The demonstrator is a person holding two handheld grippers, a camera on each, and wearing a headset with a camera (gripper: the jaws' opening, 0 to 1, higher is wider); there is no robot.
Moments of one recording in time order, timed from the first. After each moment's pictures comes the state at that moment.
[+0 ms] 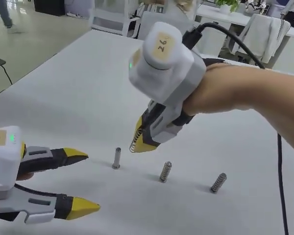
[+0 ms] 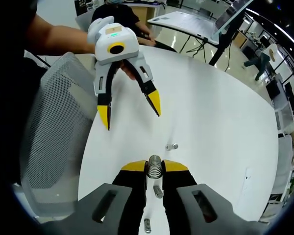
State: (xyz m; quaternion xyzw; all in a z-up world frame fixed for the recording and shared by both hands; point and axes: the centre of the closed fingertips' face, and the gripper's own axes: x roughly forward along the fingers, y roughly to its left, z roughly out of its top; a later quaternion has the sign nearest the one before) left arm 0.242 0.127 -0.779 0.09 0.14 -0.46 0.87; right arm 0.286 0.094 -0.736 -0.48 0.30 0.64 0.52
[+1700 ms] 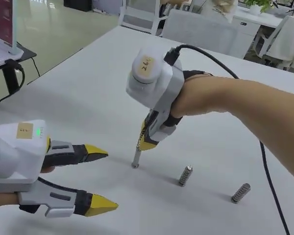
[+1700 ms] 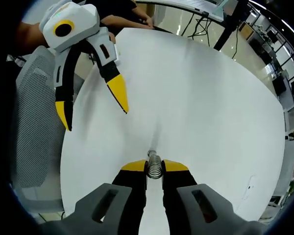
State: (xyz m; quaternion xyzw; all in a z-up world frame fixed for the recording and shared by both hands) left arm 0.242 0.129 -0.779 0.09 0.14 -0.46 0.87; right arm 0.324 0.123 -0.792 -0.50 0.34 0.63 0.49
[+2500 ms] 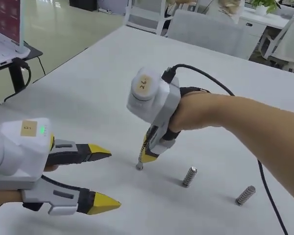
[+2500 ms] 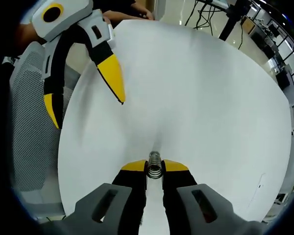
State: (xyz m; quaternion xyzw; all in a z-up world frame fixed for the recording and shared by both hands) left arm 0.241 0.131 -0.778 0.08 0.14 -0.45 0.88; right arm 0.318 0.120 -0.827 -0.50 0.36 0.62 0.48
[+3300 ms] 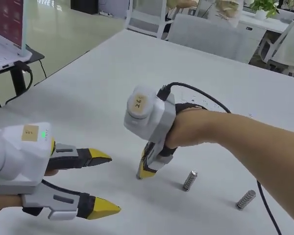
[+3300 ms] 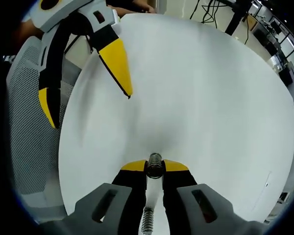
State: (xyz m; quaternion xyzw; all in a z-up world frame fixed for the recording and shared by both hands) left arm 0.239 0.131 -0.779 0.08 0.14 -0.46 0.87; right arm 0.308 0.117 -0.847 -0.50 0.38 0.62 0.47
